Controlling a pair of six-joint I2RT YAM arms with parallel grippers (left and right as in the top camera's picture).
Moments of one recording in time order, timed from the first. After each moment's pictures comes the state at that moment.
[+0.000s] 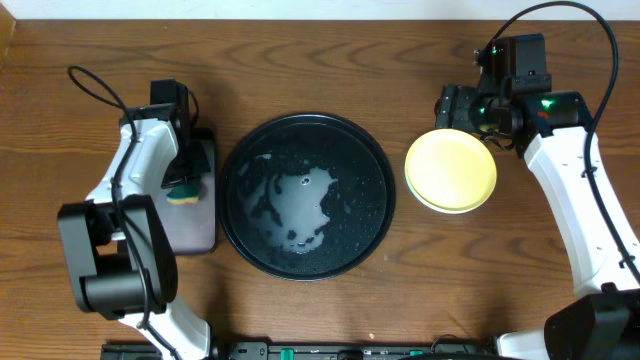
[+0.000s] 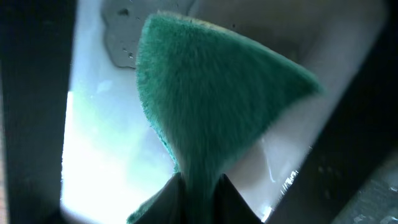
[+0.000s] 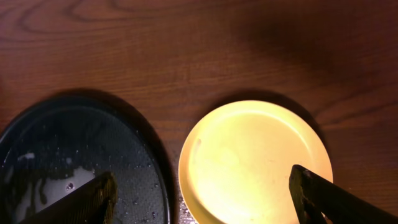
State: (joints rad) left arm 0.11 1.85 1.28 -0.92 -0.21 -0.27; right arm 0.14 1.61 1.47 -0.86 -0.09 0.30
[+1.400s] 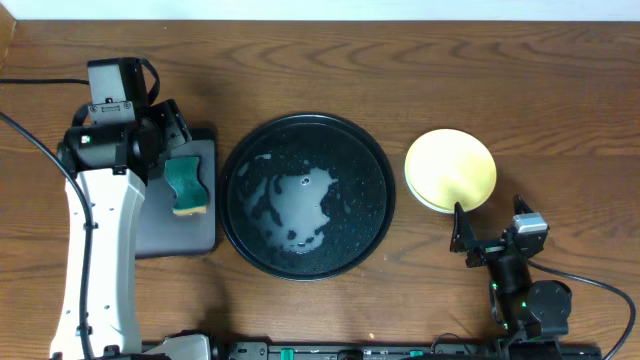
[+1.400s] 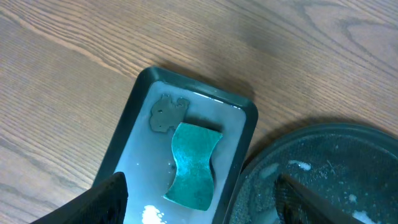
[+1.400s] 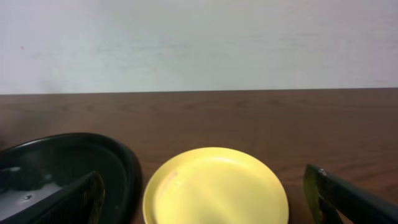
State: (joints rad) left arm 0.11 1.41 1.39 -0.95 -0.17 -0.27; right arm 0.07 0.09 0.02 0.03 -0.09 0.09
